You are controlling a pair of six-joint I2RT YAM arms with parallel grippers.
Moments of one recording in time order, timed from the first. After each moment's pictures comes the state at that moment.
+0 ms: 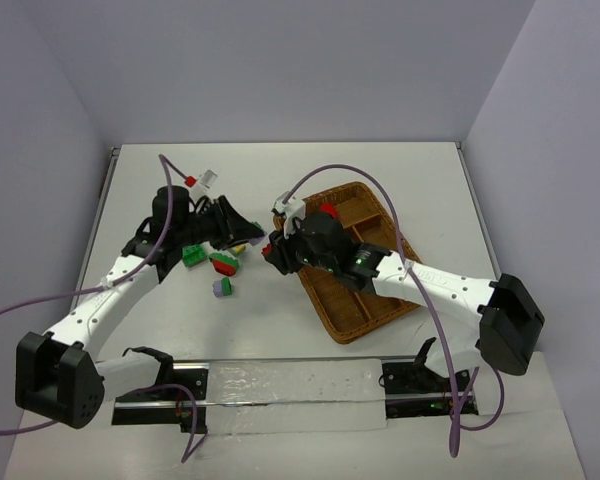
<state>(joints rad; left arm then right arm) -0.37 1.17 0.85 -0.16 0.59 -0.83 0.93 1.38 0.98 -0.02 0.00 0.20</state>
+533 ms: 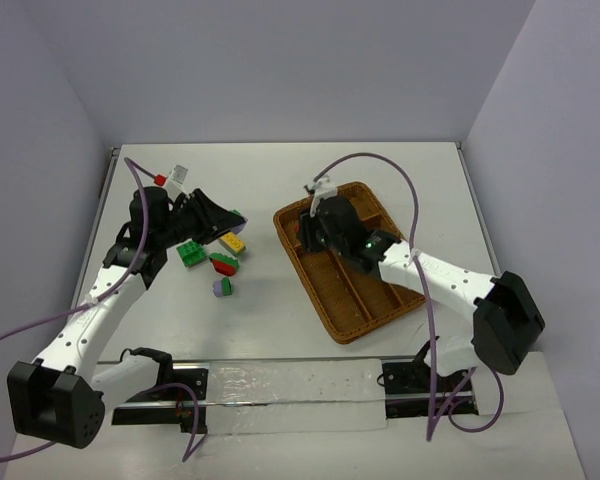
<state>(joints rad) -0.27 1.06 0.85 -0.19 0.47 -0.89 0.78 1.38 0.96 -0.10 0.17 0.29</state>
